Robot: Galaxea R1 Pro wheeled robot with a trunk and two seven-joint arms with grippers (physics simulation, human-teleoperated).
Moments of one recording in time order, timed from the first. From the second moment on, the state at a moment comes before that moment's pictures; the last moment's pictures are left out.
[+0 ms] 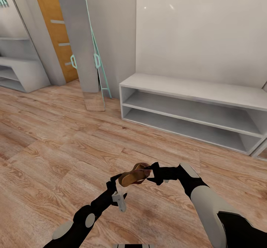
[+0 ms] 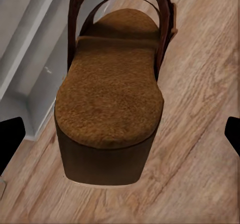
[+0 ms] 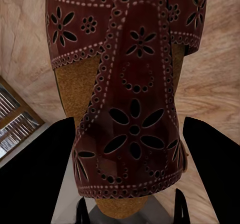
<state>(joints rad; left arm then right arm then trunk) -0.38 0.06 -0.44 -0.97 -0.91 -0.28 -0.10 -0.88 0.05 -0.15 -0.40 -1.45 0.85 -0.39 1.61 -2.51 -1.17</state>
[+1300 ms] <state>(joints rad) -0.38 0.06 -0.43 -0.96 -0.91 -0.28 -0.10 -0.88 0.06 -0.15 -0.40 -1.47 0.85 -0.38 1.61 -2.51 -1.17</state>
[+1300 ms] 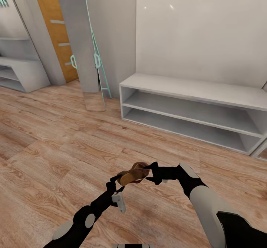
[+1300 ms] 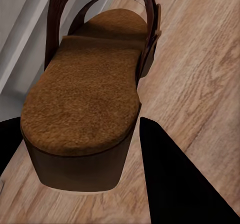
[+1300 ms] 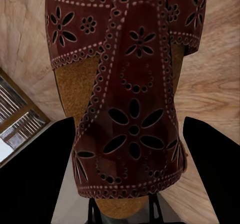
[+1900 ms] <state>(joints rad) -0.38 0.06 -0.43 -0.96 -0.91 -0.28 -0.10 -0.88 0.06 -0.15 -0.40 -1.45 0.85 -0.39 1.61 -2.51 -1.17</state>
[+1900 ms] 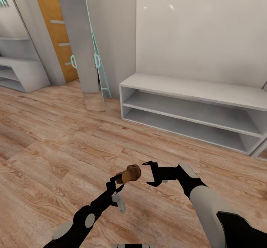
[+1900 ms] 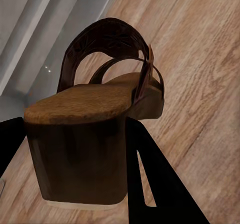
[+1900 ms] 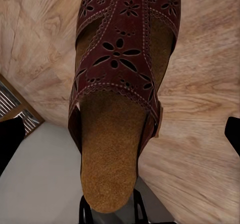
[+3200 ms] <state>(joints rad) -0.38 0.06 0.00 -0.99 -0.91 -0.27 -0.09 -0.87 0.03 -0.15 -0.40 -1.44 0.83 -0.38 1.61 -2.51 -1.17</state>
